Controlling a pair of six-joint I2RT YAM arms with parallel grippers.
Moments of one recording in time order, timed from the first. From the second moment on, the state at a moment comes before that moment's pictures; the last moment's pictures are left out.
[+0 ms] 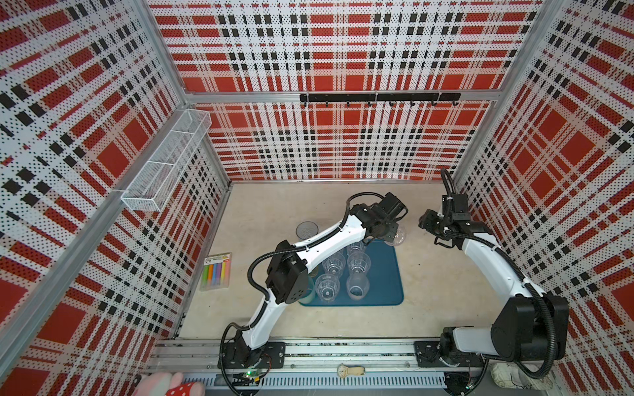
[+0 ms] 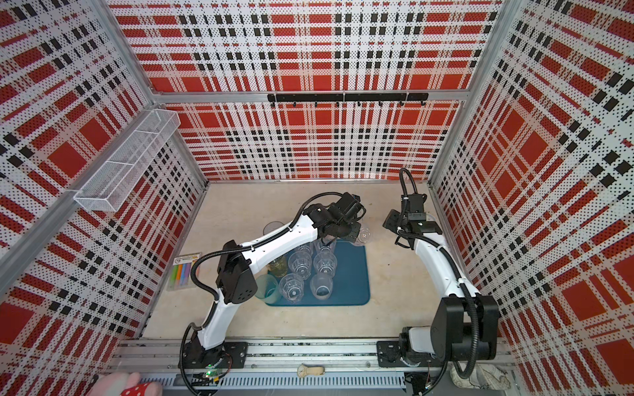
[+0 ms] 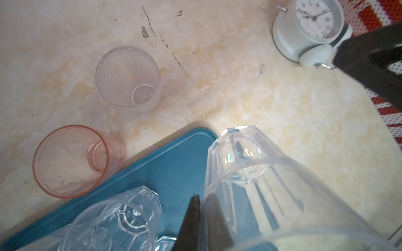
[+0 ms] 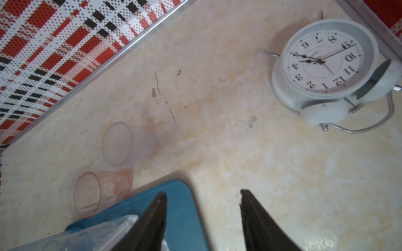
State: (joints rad) left arm -0.93 2.22 2.16 -0.90 -0.13 -0.41; right arm 0.03 1.35 1.07 -0.53 -0.02 0.53
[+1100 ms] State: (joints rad) left arm -0.90 2.37 2.25 -1.03 -0.17 -0.31; right arm 0.14 1.32 0.95 -0.57 -0.06 0.50
